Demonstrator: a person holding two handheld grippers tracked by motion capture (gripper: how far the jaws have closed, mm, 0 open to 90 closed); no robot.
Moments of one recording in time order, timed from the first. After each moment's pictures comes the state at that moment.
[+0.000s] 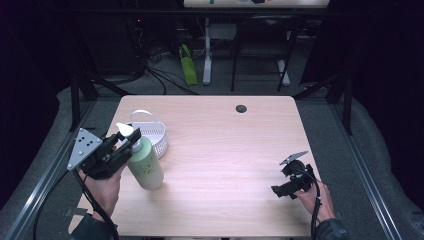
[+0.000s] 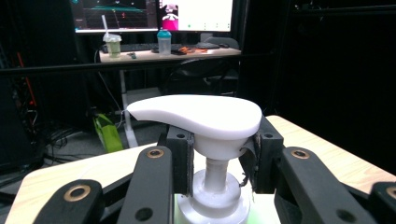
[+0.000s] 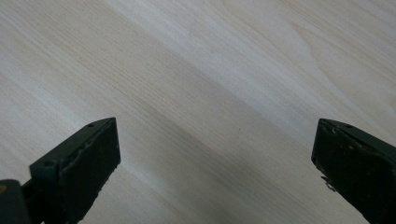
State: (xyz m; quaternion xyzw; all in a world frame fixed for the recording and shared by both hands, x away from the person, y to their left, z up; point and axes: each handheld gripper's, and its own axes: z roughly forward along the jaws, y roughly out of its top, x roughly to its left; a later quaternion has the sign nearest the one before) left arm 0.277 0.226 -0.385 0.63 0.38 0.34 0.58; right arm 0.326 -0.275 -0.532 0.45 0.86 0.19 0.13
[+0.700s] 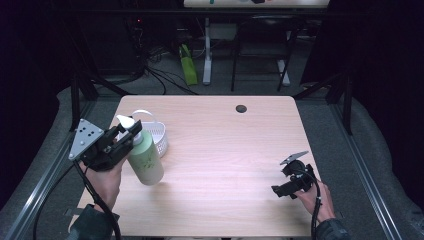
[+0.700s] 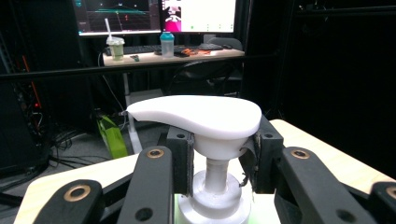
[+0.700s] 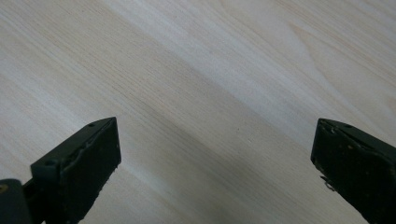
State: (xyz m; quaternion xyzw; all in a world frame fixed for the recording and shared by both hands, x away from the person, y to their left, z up) left arm 0.286 0.222 -0.368 0.63 0.38 0.35 0.58; right arm 0.325 -0.276 -0.531 0.46 0.86 0.19 0.13
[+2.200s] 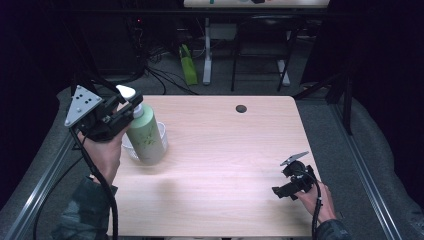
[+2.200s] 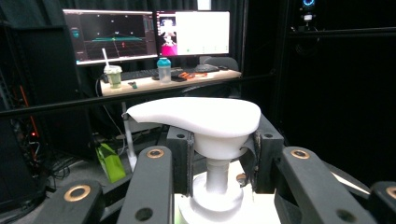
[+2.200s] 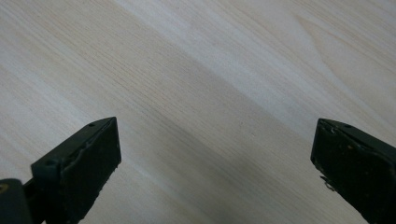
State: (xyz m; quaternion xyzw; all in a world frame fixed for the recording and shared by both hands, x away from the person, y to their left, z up) left arm 0.321 0.215 -0.317 0.62 0.36 0.36 0.60; right arm 0.325 -0.277 -0.534 0.46 0.86 0.19 0.12
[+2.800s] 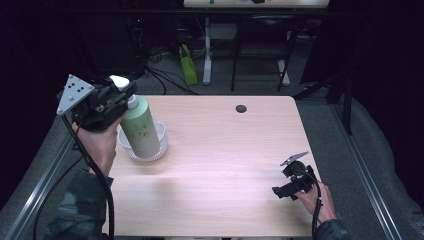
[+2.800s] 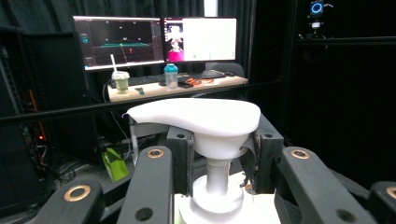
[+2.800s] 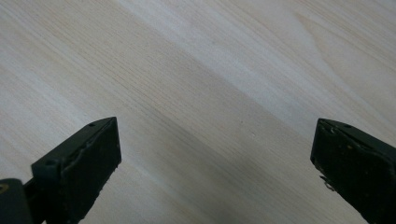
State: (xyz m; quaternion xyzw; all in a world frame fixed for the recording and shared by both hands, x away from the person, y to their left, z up) left arm 0.333 0.224 -0.303 0.61 0.36 0.37 0.60; right arm 0.325 -0.277 -0.534 0.46 0.86 0.19 0.12
